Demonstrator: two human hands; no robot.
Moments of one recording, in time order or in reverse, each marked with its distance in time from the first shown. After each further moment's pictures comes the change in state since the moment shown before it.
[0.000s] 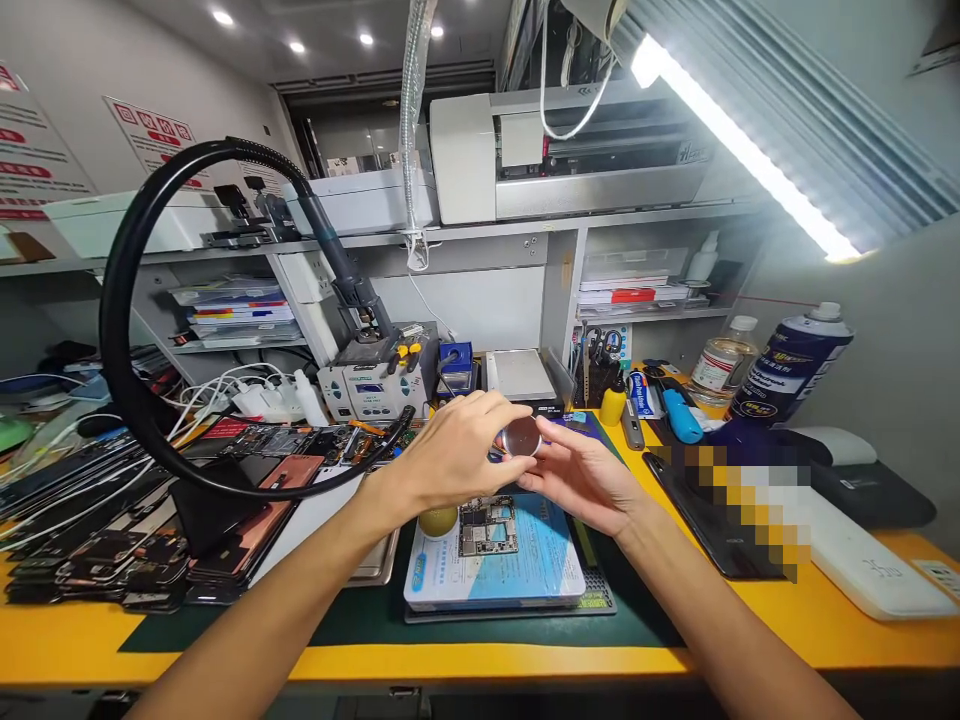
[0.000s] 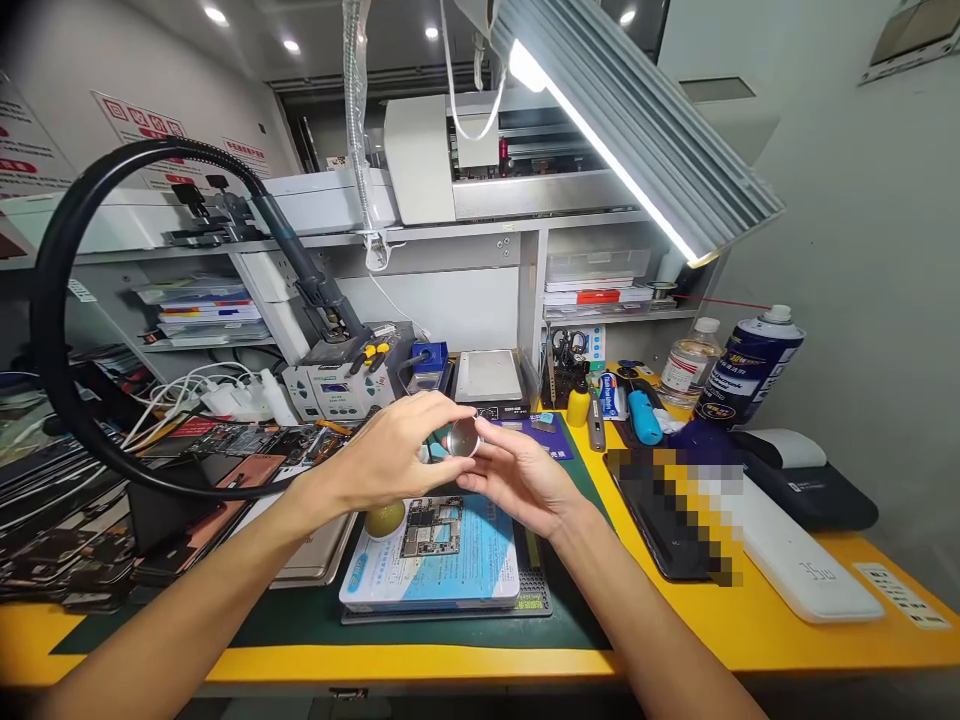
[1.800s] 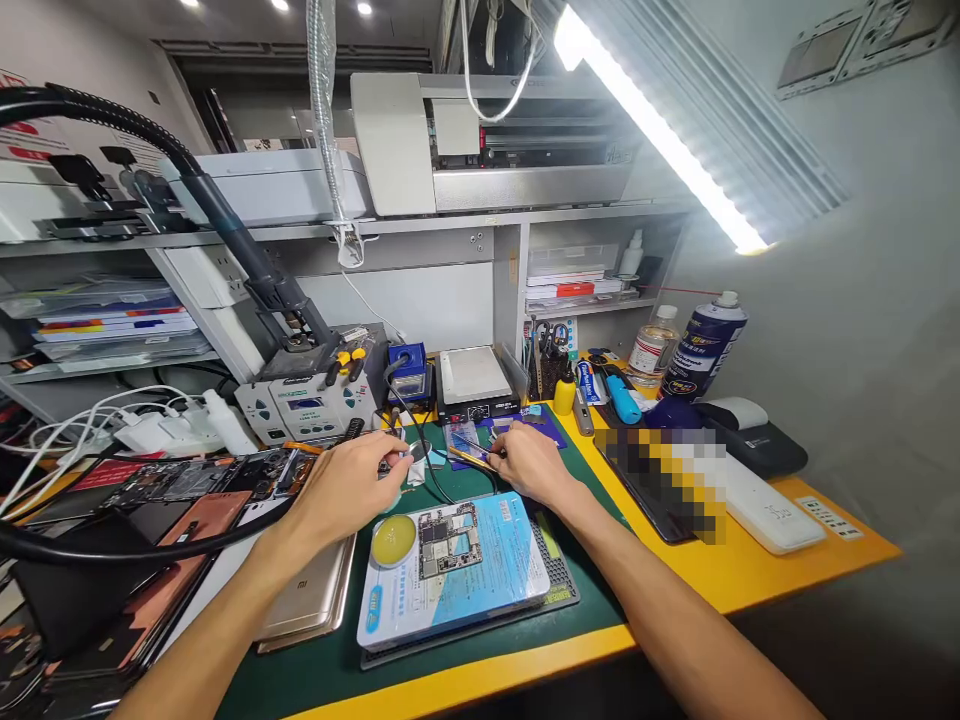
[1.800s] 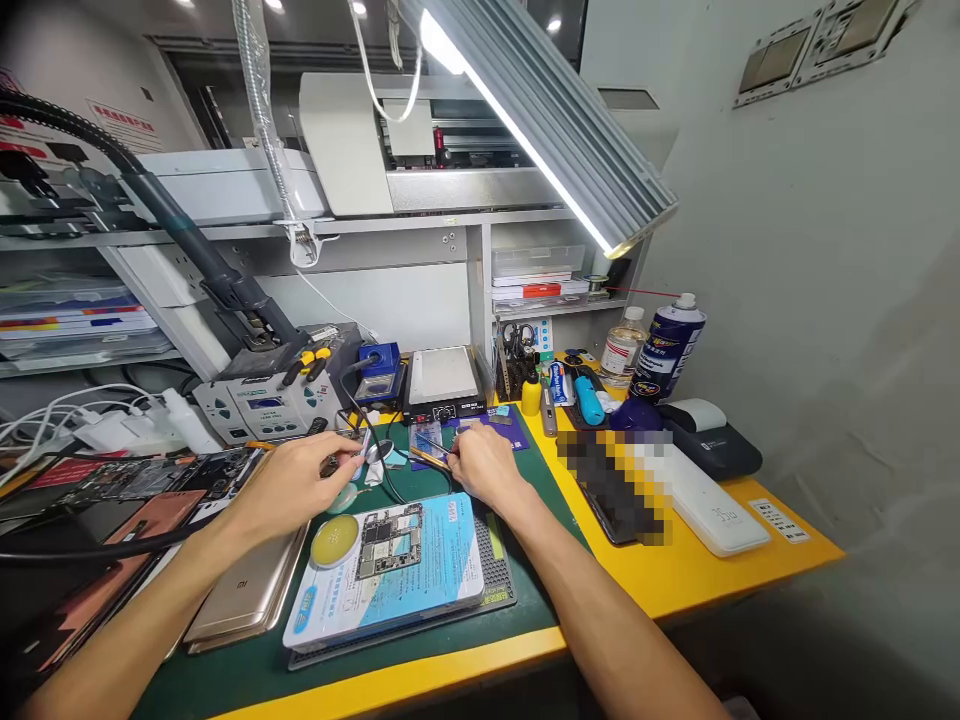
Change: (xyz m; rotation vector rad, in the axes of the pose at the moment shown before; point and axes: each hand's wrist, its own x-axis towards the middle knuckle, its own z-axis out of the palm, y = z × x) left_hand -0.048 -0.066 0.022 0.109 -0.096 -0.404; right_hand 0.039 0.012 -0.045 -1.564 0.446 -0.093
